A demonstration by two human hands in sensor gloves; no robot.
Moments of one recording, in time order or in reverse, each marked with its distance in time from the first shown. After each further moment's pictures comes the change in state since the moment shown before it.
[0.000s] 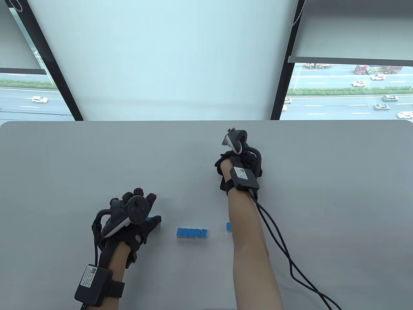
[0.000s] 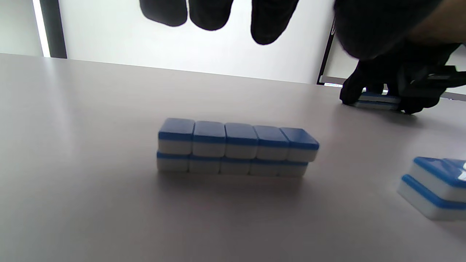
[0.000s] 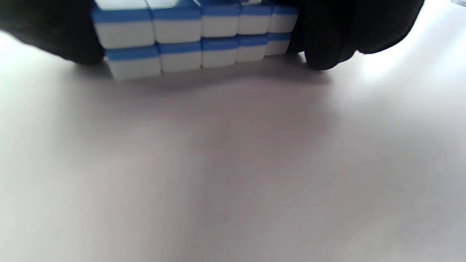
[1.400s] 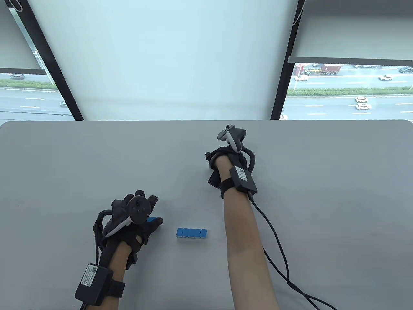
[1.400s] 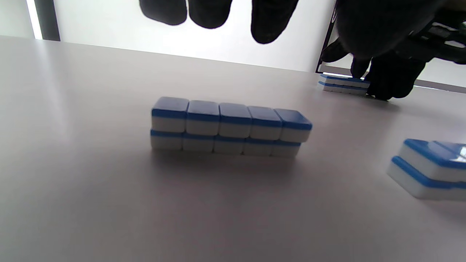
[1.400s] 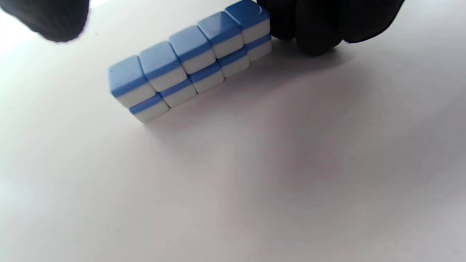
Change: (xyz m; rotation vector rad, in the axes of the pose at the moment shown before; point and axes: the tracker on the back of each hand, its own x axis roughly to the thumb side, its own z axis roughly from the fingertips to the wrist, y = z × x) left_hand 0.003 -0.004 0.000 -0.059 -0.011 0.022; right_hand -0.029 -0.015 0.029 0.201 -0.196 -0.357
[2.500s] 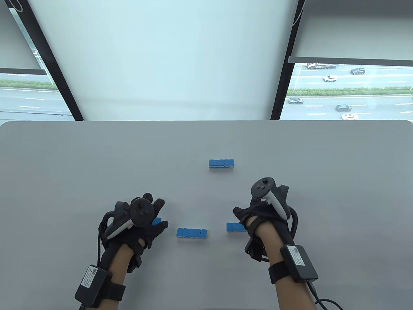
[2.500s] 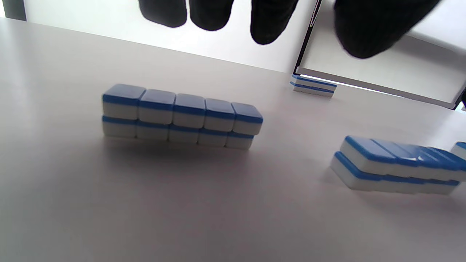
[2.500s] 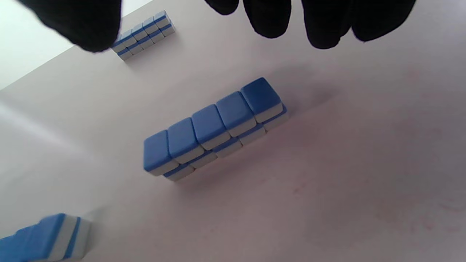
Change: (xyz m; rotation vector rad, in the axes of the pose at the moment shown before) left_hand 0.011 -0.005 0.001 -0.017 -0.085 0.063; right_hand -0.161 0.042 0.116 0.024 -0.184 0.038
